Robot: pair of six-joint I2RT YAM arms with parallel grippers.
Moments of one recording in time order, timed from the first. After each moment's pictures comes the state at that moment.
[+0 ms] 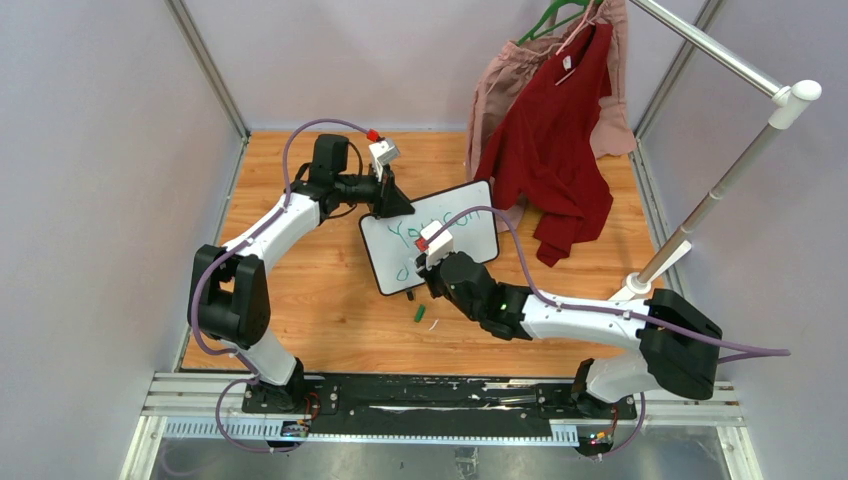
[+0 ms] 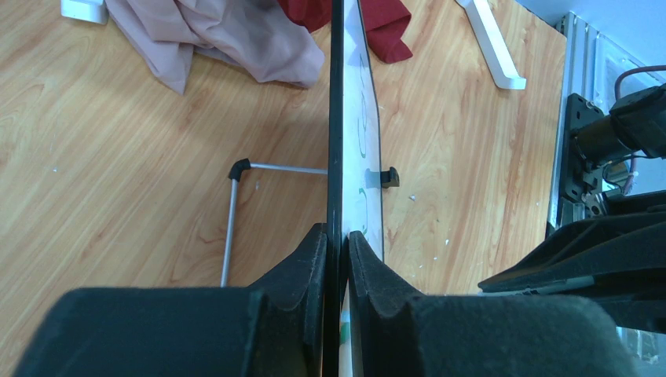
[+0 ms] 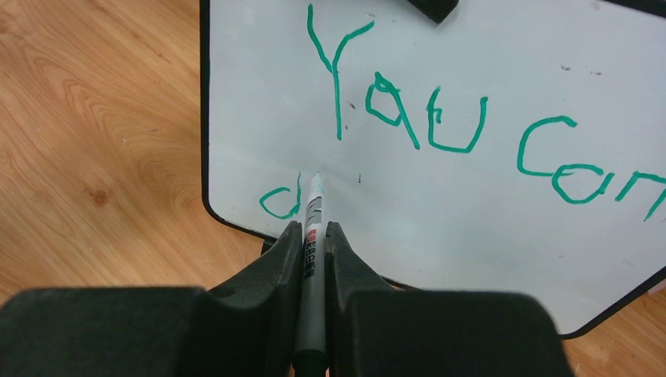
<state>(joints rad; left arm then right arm) -0.28 1.63 1.21 -0.18 0.96 0.17 1.12 1.36 0.77 0.28 0.43 0.06</state>
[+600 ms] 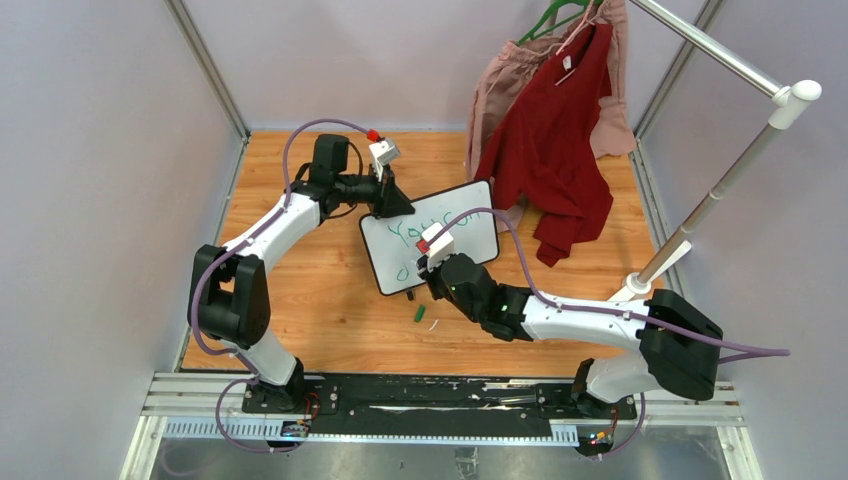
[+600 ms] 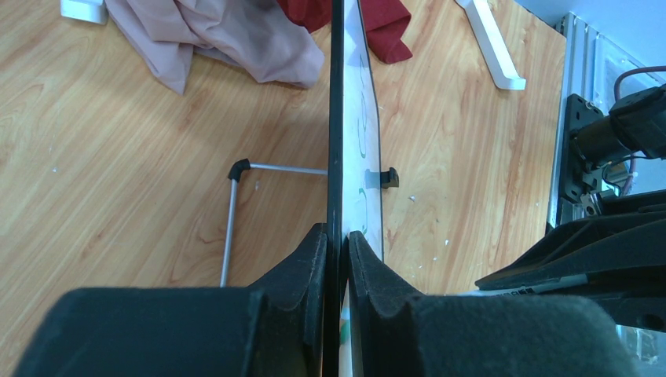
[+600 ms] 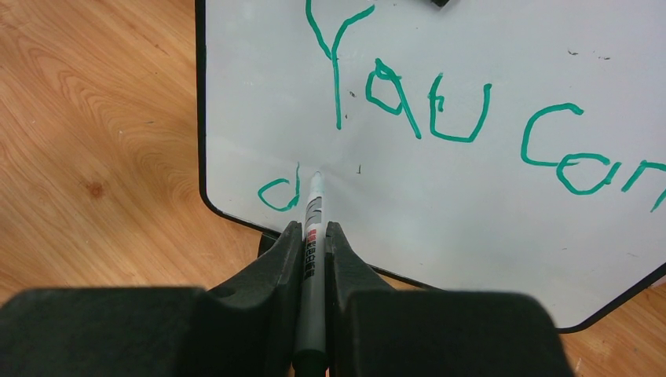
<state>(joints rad) -0.28 1.63 1.21 -0.17 0.96 0.17 1.12 1.36 0.74 0.28 0.43 0.07</state>
